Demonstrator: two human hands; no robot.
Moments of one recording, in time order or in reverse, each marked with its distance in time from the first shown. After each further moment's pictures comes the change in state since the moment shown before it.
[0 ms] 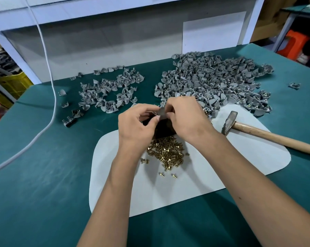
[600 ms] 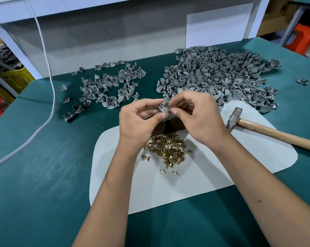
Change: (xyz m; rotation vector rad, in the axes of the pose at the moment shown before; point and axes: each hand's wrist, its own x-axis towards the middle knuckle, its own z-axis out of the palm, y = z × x) left_hand -0.001 0.009 -0.002 -0.402 -0.077 -0.141; right_hand -0.015 0.025 0.000 0.588 0.112 -0.106
